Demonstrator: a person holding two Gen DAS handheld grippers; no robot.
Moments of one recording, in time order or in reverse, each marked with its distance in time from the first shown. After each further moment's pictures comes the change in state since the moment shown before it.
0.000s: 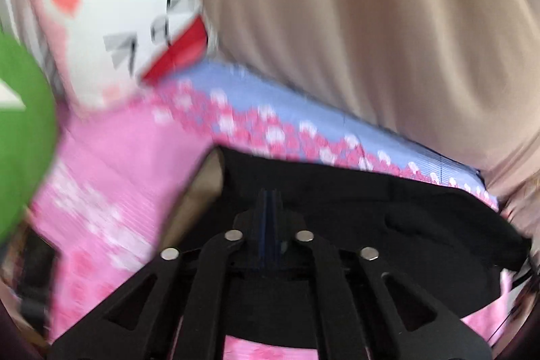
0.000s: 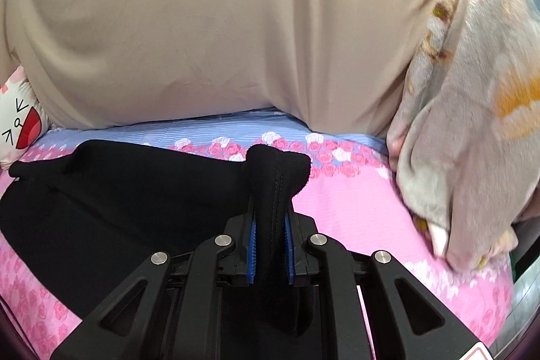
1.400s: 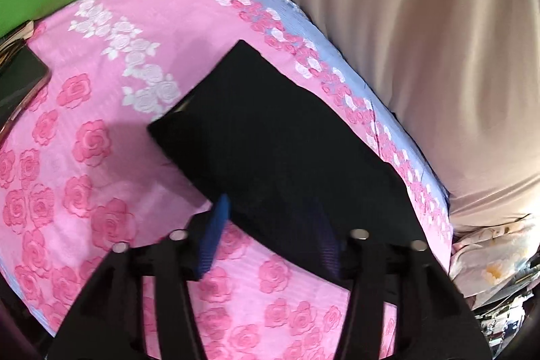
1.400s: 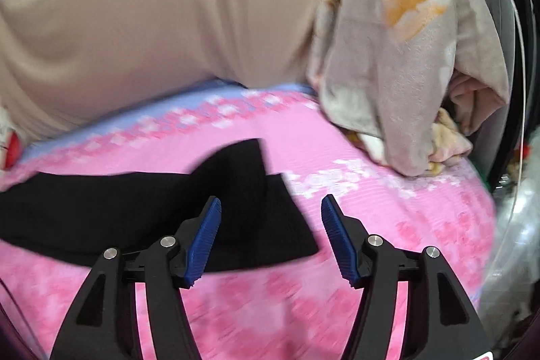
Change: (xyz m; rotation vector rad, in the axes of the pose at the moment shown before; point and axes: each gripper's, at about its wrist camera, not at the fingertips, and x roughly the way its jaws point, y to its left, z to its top) left arm -0.034 0.070 -0.113 -0.323 0.102 -0.118; right arm -0.093 -0.040 -0.106 0.190 -0.005 -0.115
